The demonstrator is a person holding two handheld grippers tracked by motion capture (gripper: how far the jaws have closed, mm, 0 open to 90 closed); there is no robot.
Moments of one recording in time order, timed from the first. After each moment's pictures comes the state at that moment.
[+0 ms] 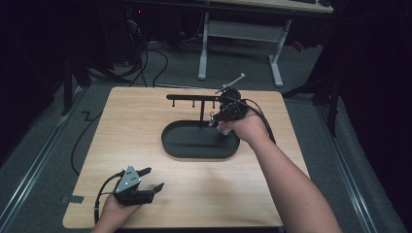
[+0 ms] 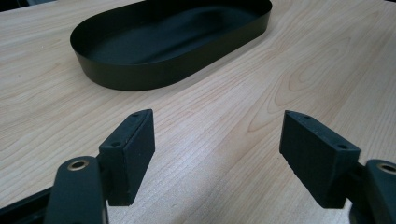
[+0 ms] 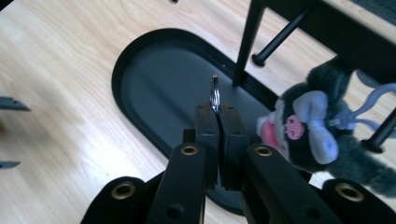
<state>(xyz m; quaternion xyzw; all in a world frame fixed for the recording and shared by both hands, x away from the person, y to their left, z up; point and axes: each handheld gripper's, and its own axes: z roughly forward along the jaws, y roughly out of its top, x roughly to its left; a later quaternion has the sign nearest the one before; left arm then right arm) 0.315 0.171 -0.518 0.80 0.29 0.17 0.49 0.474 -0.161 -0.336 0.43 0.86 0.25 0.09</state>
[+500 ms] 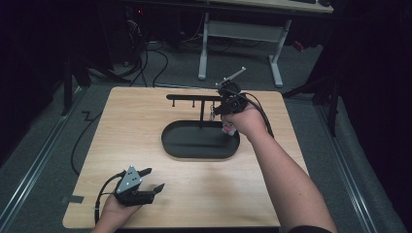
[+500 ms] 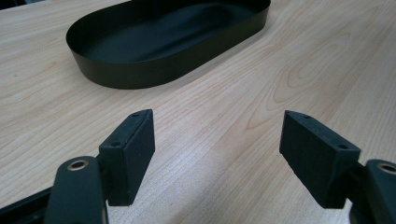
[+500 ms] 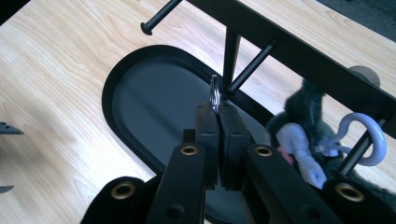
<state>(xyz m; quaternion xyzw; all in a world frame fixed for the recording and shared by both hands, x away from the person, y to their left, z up) 0.315 0.169 -0.519 0.81 0.29 0.17 0.49 0.492 -0.163 -0.332 0.44 0.85 0.26 0.10</state>
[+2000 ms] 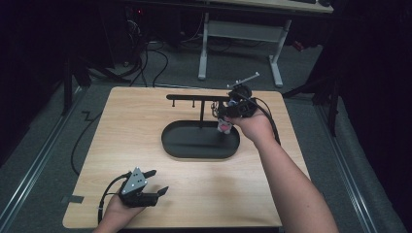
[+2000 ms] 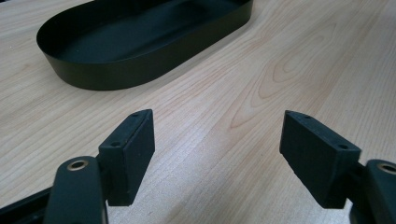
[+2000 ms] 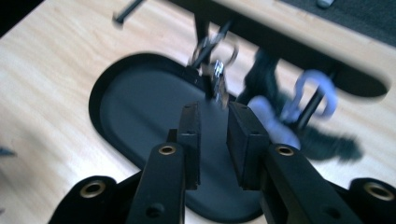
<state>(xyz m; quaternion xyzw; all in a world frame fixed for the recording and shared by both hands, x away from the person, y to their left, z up) 0.314 0.158 -0.521 0.82 0.27 0.16 0.48 0.474 -0.188 -0.338 0.47 0.82 0.29 0.12</state>
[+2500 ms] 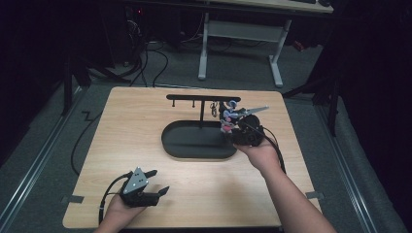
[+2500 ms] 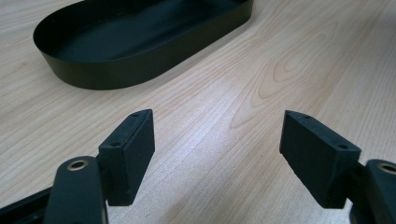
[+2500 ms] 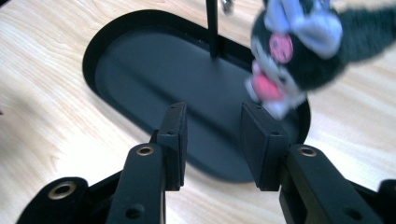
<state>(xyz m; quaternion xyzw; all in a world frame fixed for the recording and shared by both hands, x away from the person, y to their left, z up) 0.315 0.155 -0.522 0.82 0.27 0.16 0.47 0.421 -0.214 -0.397 0.47 0.81 0.32 0.13</state>
